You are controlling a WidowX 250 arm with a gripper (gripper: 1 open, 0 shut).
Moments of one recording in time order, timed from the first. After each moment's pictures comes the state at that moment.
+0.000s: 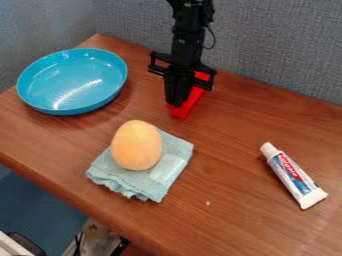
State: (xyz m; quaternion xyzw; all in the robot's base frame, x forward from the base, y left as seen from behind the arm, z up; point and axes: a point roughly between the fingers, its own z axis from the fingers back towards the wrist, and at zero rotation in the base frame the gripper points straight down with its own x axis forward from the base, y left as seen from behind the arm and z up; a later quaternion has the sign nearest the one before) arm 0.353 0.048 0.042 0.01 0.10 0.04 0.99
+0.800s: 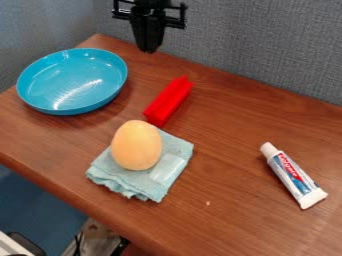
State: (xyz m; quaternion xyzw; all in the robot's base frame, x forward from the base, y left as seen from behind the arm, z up) arm 0.345 0.084 0.122 -0.01 0.02 0.08 1.00
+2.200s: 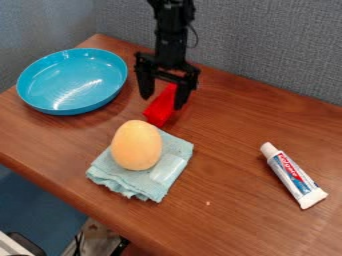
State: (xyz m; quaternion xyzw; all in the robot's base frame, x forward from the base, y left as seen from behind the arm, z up) arm 0.351 0.069 0.033 0.02 0.07 0.05 1.00
